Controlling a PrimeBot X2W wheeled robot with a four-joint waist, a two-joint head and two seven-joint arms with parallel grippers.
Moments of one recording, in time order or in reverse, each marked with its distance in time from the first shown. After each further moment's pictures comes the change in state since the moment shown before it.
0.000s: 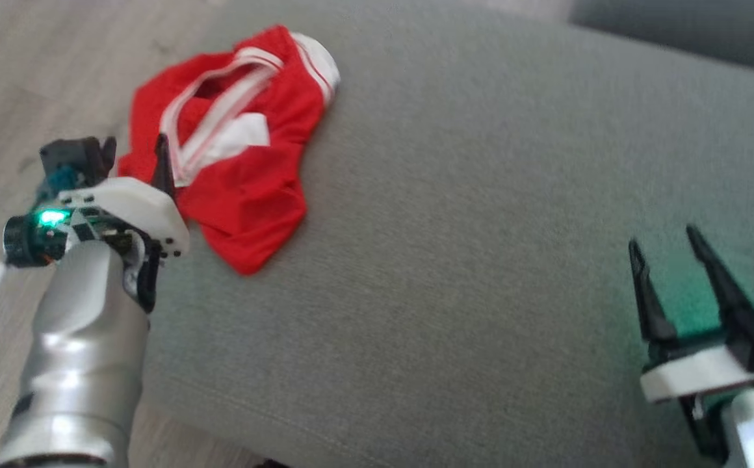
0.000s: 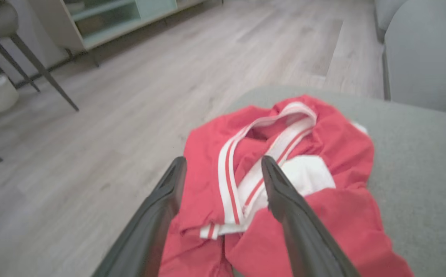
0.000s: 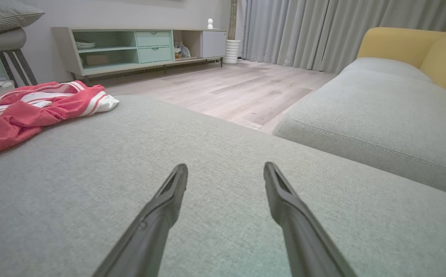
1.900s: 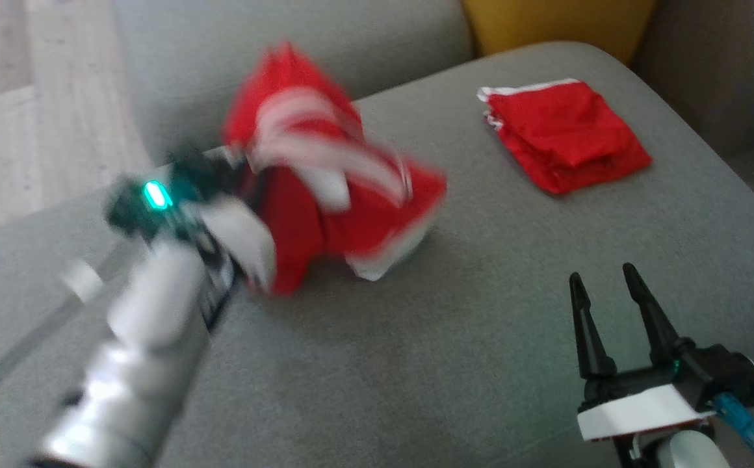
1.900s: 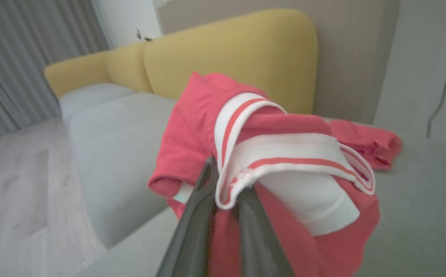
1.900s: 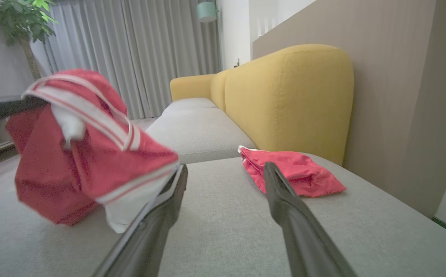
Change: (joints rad) left arm -0.023 0.031 -0.556 -0.093 -0.226 -0.052 -0.118; right arm 0.083 0.158 0.063 -0.043 0.065 0.000 -0.006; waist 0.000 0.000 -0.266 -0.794
